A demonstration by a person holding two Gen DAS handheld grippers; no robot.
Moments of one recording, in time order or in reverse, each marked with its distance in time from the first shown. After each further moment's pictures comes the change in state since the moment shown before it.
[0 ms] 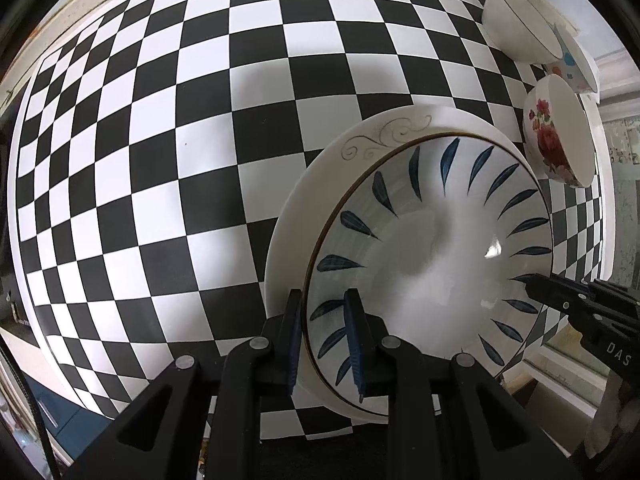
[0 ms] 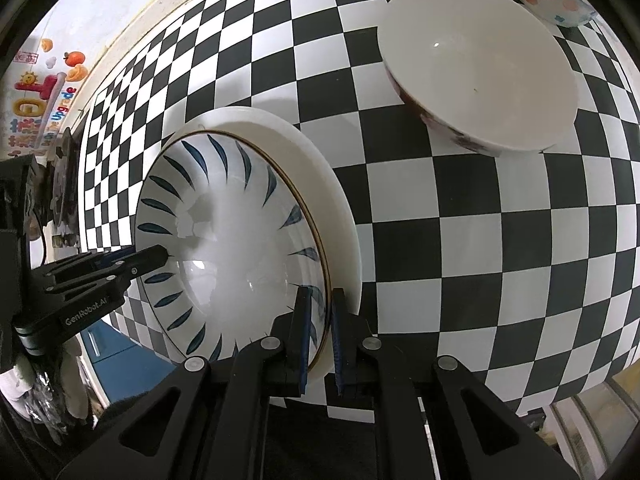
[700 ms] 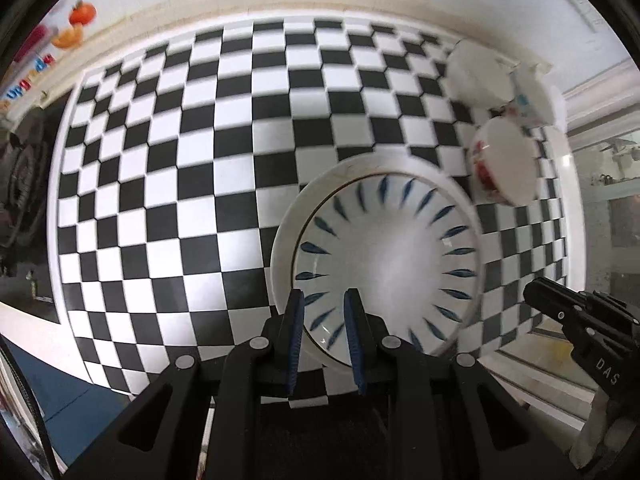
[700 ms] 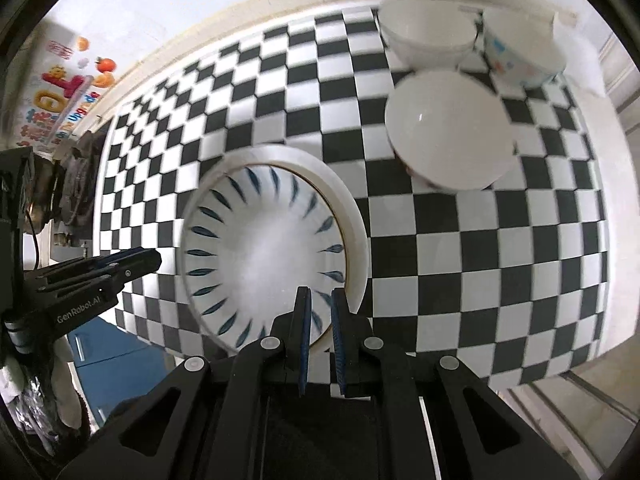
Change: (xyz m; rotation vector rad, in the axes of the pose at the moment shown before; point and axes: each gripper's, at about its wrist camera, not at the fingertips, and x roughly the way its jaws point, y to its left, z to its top) left arm -0.101 -0.006 -0.033 -0.028 -0.161 -0.019; right arm -0.097 0.044 -0.036 -0.082 -0.171 -0.087
